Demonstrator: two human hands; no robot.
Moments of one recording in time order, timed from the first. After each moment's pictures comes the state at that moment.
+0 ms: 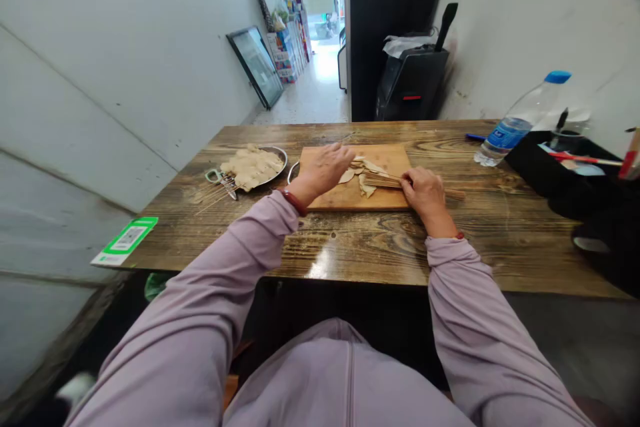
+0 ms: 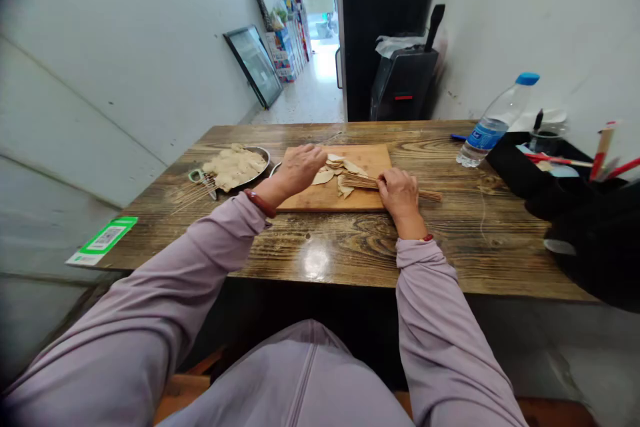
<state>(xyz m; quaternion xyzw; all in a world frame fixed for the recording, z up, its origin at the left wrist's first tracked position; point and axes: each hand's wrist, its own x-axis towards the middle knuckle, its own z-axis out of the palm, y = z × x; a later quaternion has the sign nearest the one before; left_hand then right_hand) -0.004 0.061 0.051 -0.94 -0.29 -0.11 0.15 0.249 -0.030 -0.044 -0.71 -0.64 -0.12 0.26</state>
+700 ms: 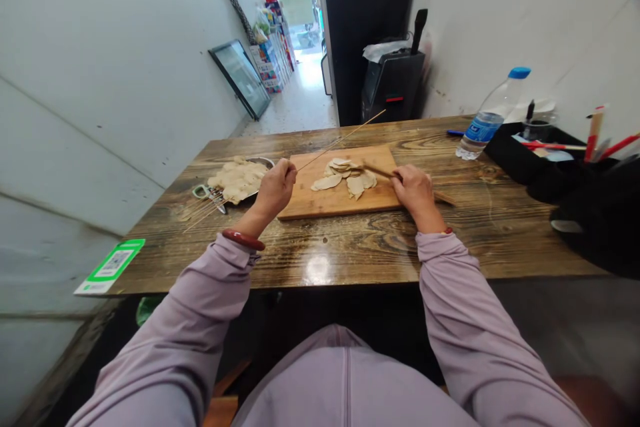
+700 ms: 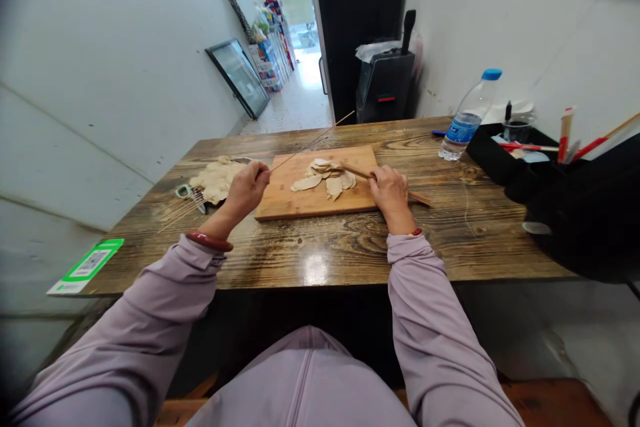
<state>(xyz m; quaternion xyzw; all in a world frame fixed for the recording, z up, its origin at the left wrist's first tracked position) -0.079 0.045 0.049 -0.82 -0.46 -0.33 -0.07 0.253 -0.031 -0.044 -0.73 -0.61 -0.07 0.28</state>
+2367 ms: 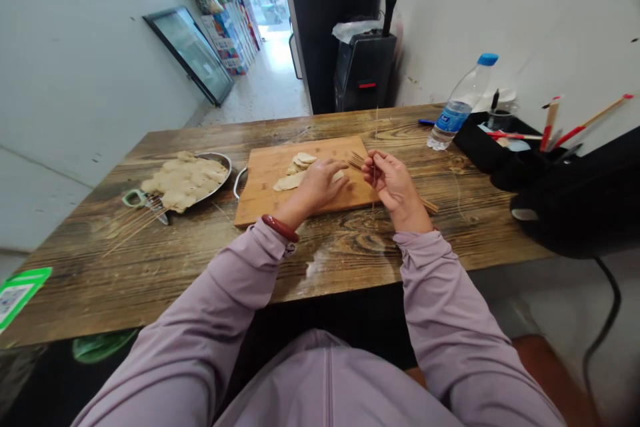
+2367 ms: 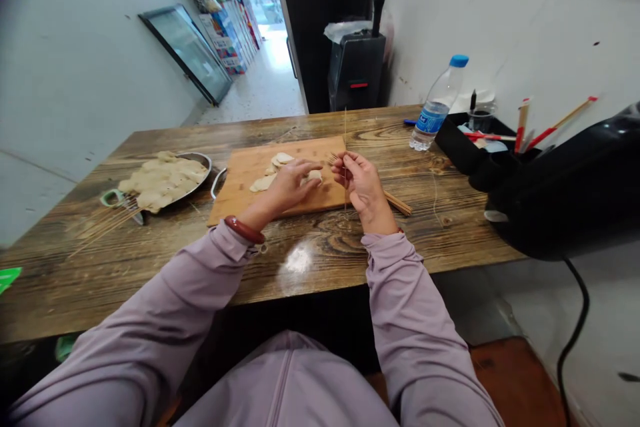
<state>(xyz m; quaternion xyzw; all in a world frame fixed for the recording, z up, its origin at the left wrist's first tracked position) 0.068 0.042 0.008 -0.90 -0.30 -0.25 -0.17 0.244 -0.025 -0.017 -0.42 -0.31 0.46 0.72</state>
